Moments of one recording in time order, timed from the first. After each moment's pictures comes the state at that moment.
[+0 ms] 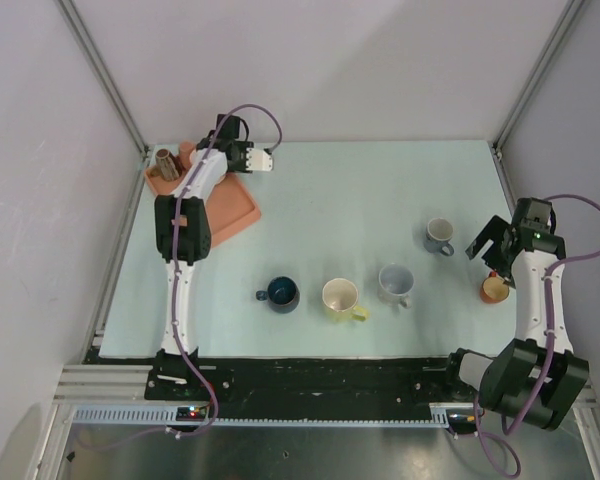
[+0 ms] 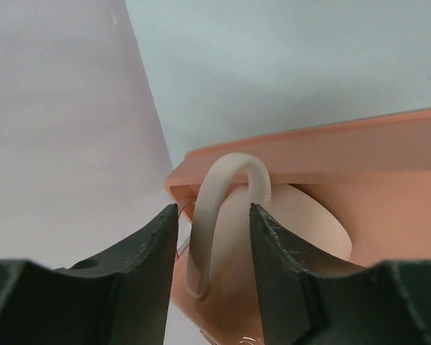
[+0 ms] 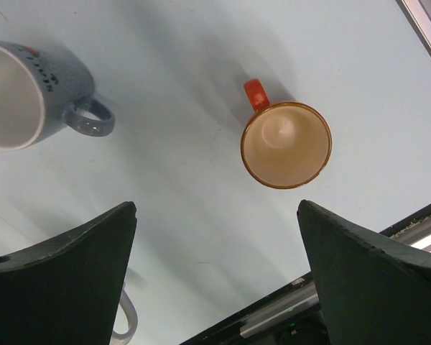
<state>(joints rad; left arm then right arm) -0.14 2.49 2.27 -0.65 -0.07 1.52 -0.34 1.16 0.98 -0.86 0.09 0.37</state>
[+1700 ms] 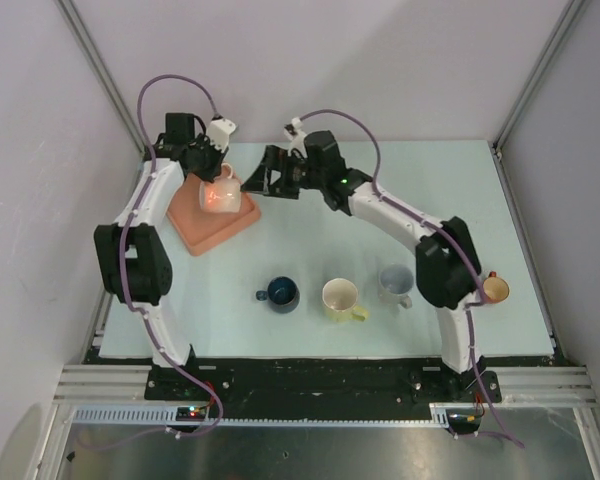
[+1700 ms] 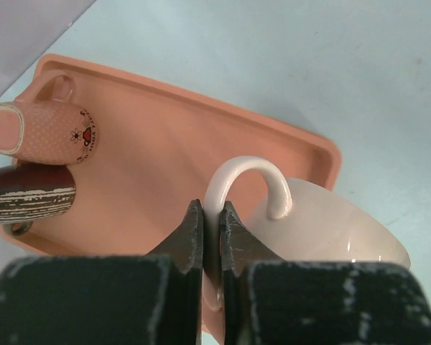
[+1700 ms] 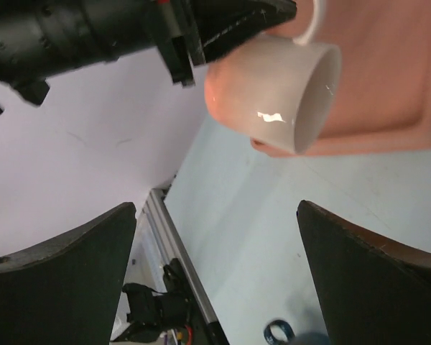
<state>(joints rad) -0.04 1.90 1.72 -0.61 0.28 0.57 0.67 2.01 1.75 -0.05 -0.50 0.76</state>
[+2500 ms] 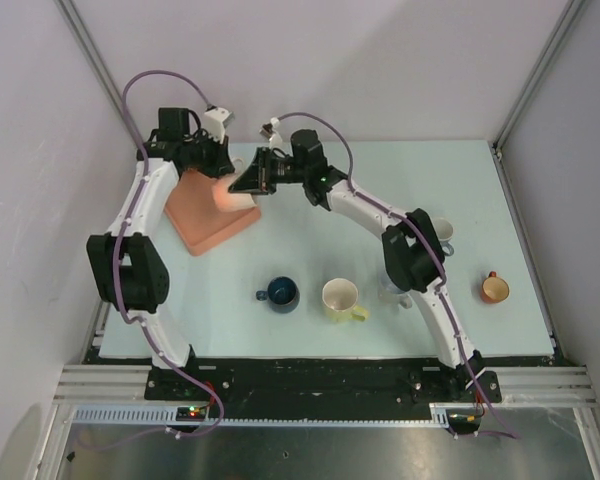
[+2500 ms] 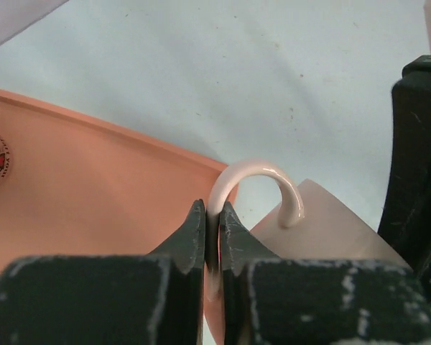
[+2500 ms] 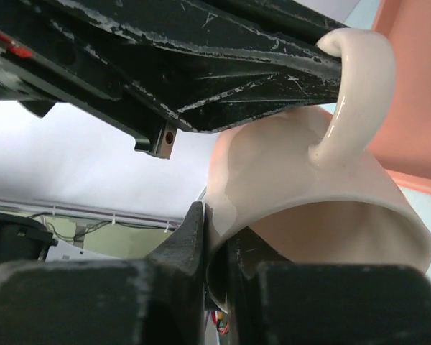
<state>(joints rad) -0.04 1.82 1.73 -0.64 0.51 0.35 0.67 2.38 2.08 0.21 -0.84 1.02</state>
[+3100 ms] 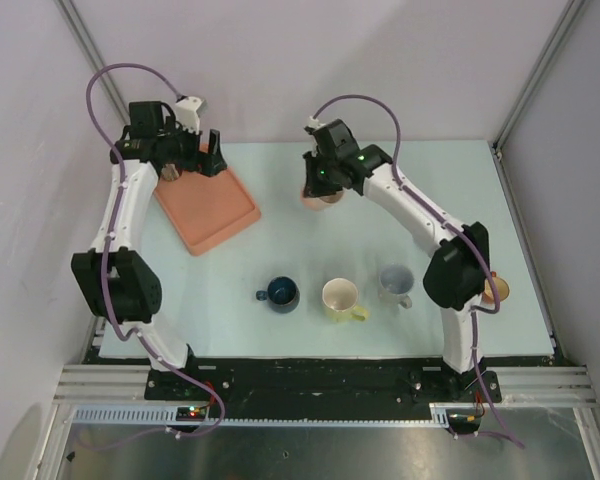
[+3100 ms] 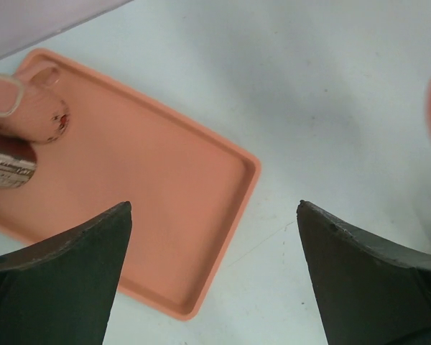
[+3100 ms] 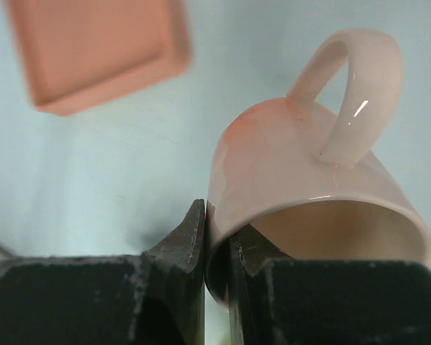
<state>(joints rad) 0.04 1.74 1.76 -0.71 0.49 0.27 0.64 2.05 2.01 -0.70 -0.15 0.41</state>
